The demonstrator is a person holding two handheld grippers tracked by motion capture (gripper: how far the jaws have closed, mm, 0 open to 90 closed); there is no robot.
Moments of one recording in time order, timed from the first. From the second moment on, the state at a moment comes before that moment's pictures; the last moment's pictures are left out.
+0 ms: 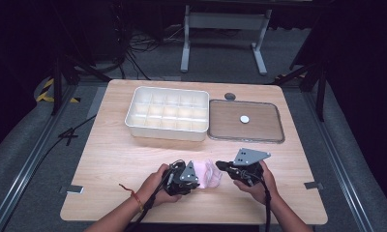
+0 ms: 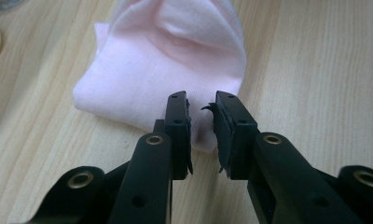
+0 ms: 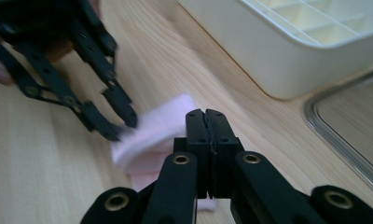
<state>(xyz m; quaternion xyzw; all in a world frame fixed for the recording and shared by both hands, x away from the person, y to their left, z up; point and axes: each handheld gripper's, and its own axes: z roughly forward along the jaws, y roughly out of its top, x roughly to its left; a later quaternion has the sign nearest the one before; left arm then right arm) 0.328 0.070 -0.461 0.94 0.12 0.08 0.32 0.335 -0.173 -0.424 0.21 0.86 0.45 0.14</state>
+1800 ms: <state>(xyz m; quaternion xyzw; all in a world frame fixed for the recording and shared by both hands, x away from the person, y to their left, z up) 0.352 0.080 -0.476 0.90 0.19 0.05 0.39 0.336 -0.163 -0.465 0.20 0.90 0.36 0.14</state>
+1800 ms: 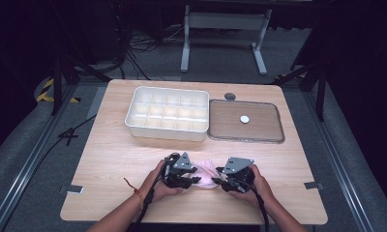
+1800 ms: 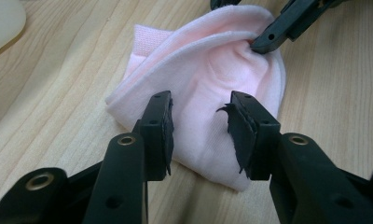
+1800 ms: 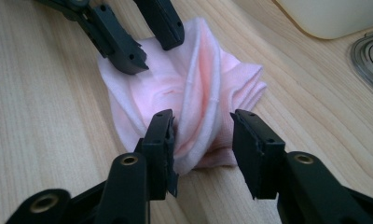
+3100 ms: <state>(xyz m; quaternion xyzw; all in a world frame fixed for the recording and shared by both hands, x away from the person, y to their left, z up) 0.317 0.093 -0.457 0.93 0.12 0.04 0.35 0.354 -0.149 -0.471 0.24 0.89 0.37 0.12</state>
